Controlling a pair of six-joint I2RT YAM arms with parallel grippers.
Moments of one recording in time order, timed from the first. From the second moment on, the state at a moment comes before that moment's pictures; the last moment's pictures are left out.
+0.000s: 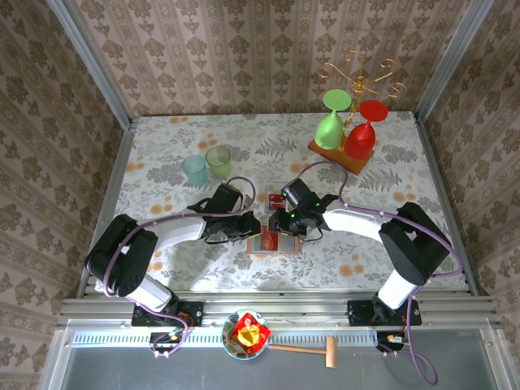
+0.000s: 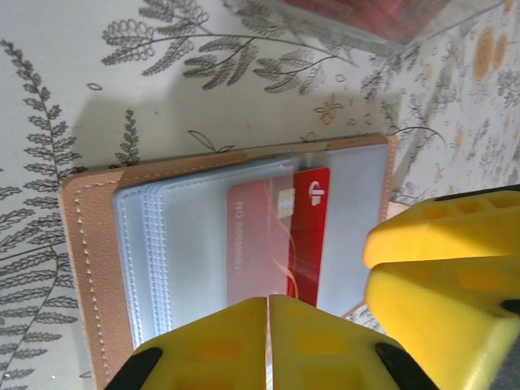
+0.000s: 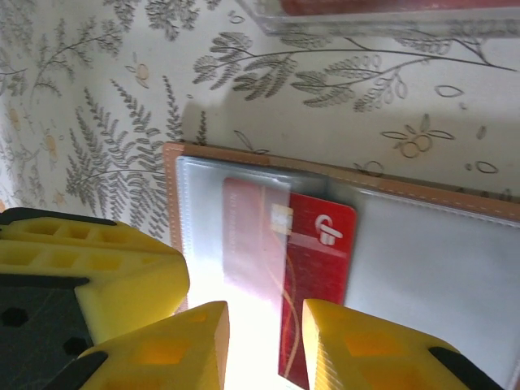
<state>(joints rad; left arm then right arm) -0.67 1.55 0.71 -0.13 0.50 -0.82 0.68 1.65 0.92 -0.29 -0.32 0.84</state>
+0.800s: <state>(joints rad) -0.69 1.60 0.71 -0.14 0.49 -0.79 0.66 1.69 0.87 -0.24 -0.36 0.85</state>
